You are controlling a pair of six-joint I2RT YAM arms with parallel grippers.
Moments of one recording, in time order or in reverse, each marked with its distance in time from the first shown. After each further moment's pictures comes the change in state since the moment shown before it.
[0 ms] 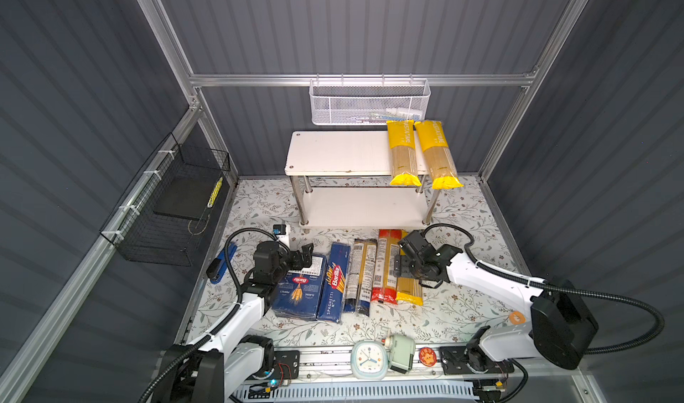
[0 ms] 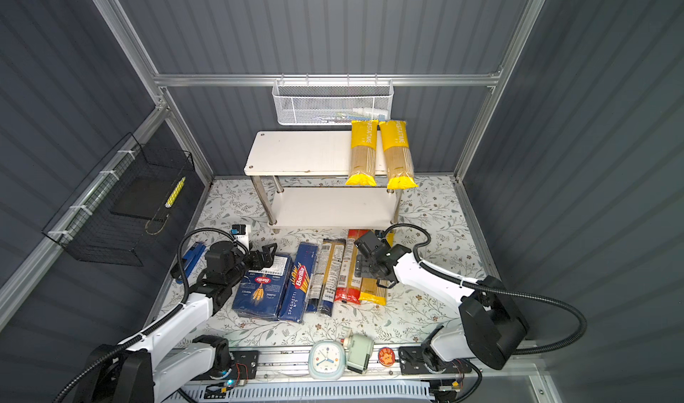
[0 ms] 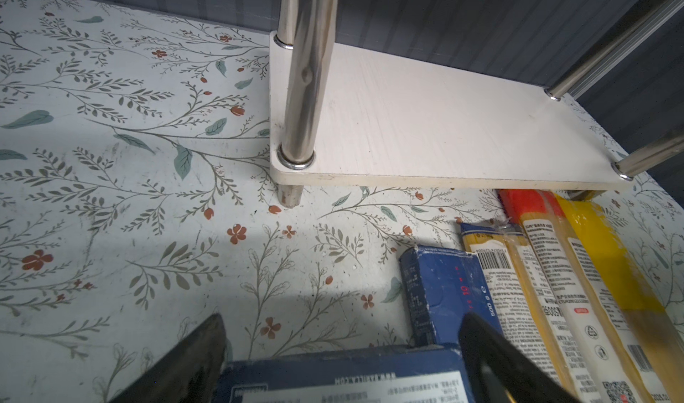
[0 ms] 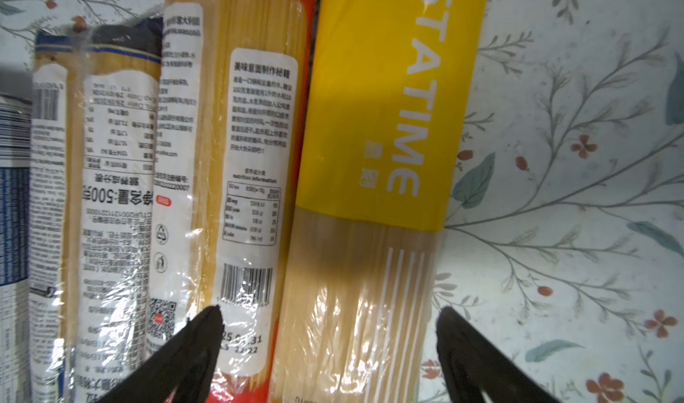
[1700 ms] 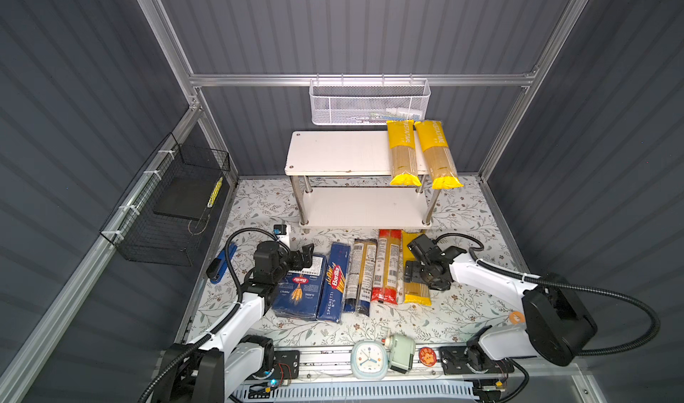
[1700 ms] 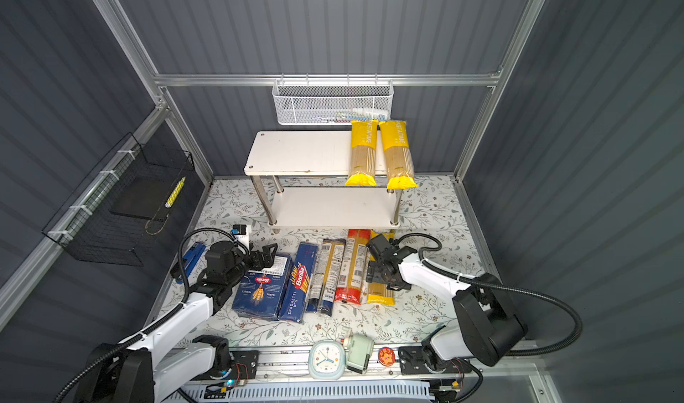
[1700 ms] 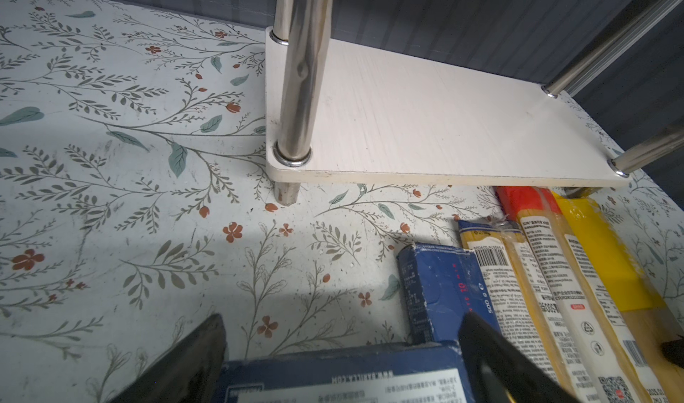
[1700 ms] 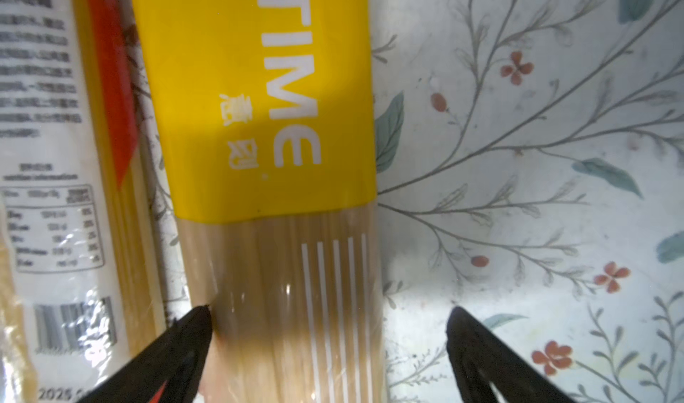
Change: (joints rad) left arm 0.000 0.000 0.000 0.000 0.012 0.000; right arm -0.119 -0.019 -0.098 -0.043 -0.035 -0.009
